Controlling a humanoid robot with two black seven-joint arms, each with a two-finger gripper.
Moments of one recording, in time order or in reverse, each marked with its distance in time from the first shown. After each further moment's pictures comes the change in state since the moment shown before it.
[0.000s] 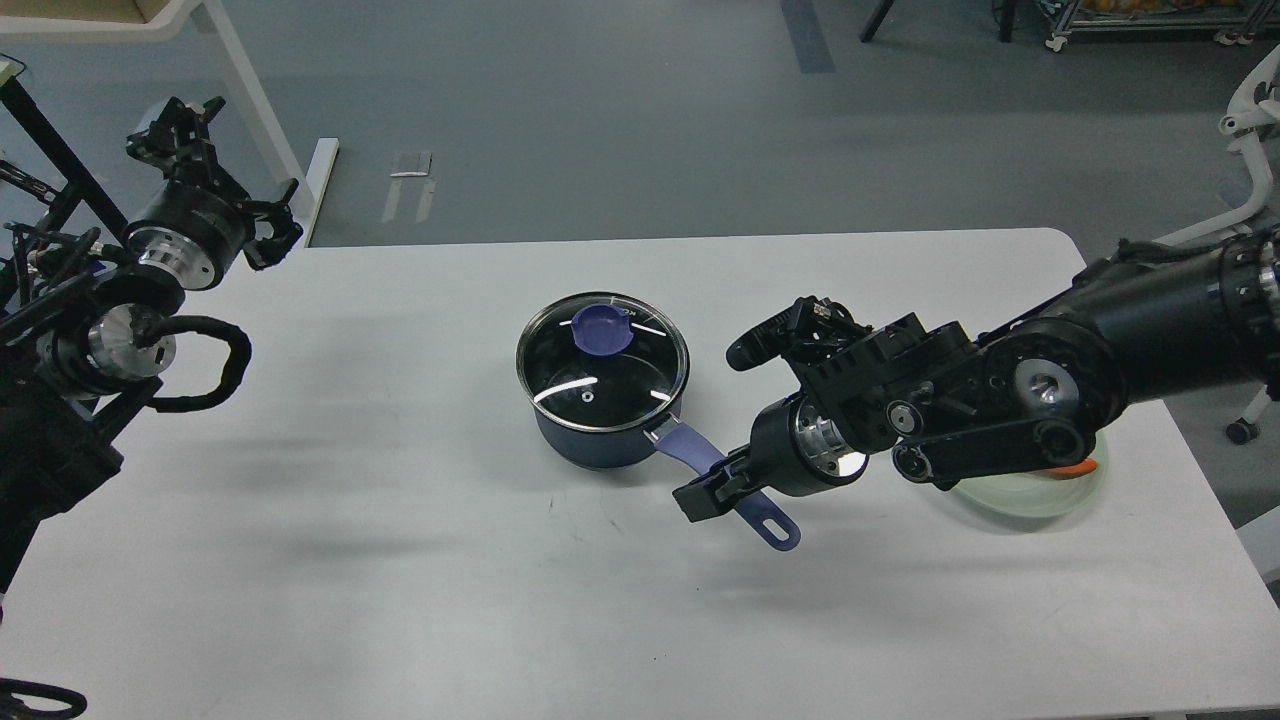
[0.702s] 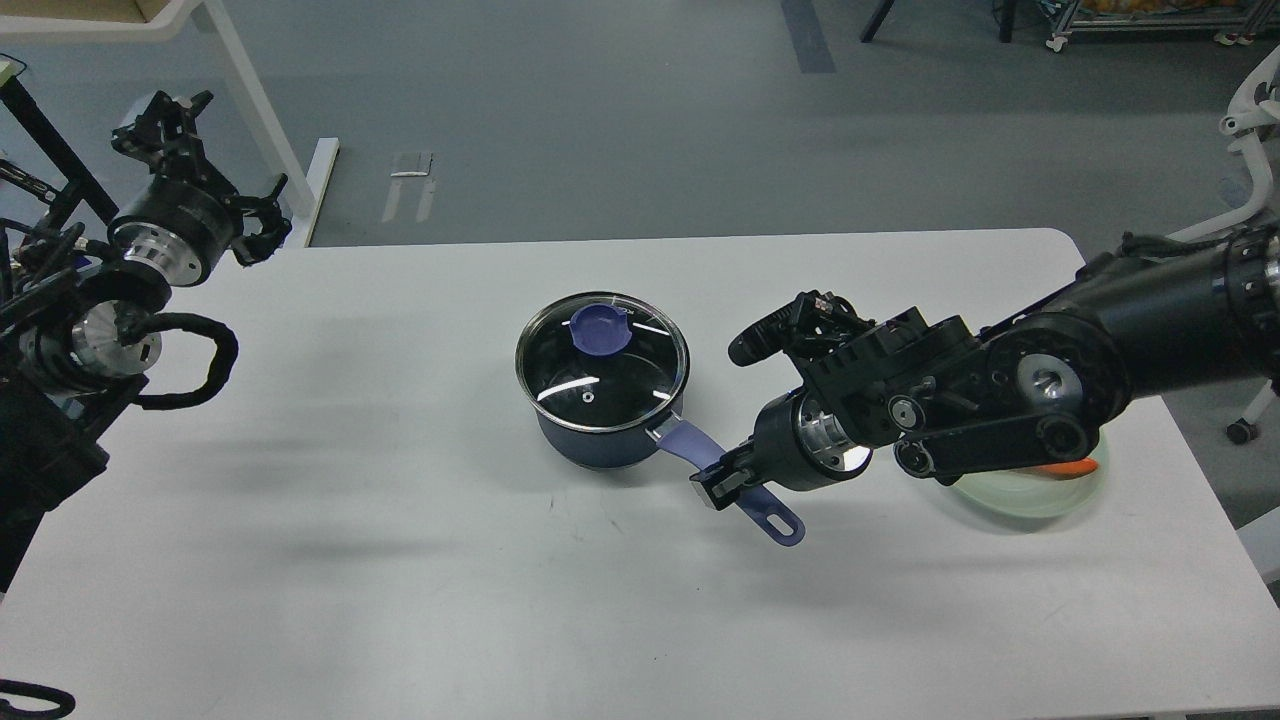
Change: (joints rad) left arm -0.003 0.023 0.001 -0.041 0.004 0.000 0.009; right arm 0.012 -0.007 -0.001 0.003 -0.001 0.010 -0.016
